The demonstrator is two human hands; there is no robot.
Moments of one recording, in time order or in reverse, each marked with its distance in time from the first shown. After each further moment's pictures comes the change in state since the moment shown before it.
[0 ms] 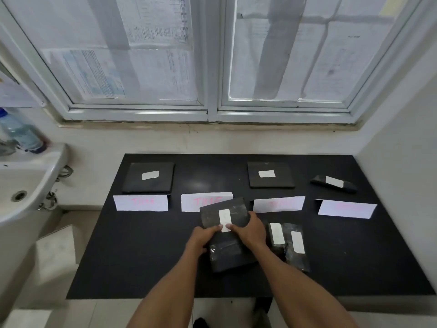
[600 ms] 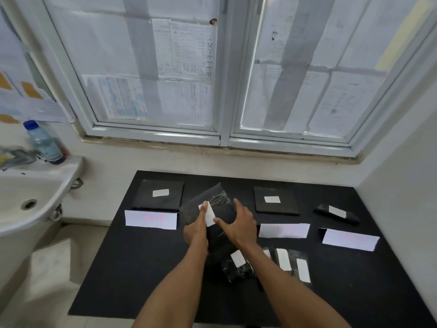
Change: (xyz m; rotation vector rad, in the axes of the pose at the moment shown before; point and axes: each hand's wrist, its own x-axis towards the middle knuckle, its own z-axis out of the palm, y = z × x) left_hand -0.034 0.065 -0.030 -0.640 0.346 0.065; right_hand -0.016 -0.103 0.005 -0.163 0.143 -0.382
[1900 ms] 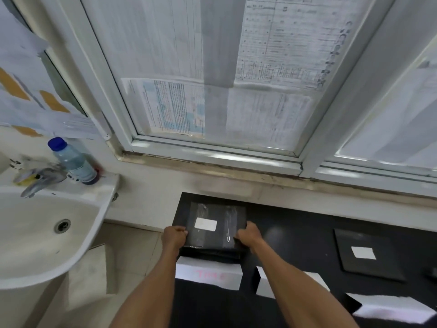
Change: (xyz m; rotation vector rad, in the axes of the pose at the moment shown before) left_hand 0.302 0.220 -0.117 0.688 0.077 0.208; right_hand 0.227 -0.135 0.223 0.224 -0.470 0.499
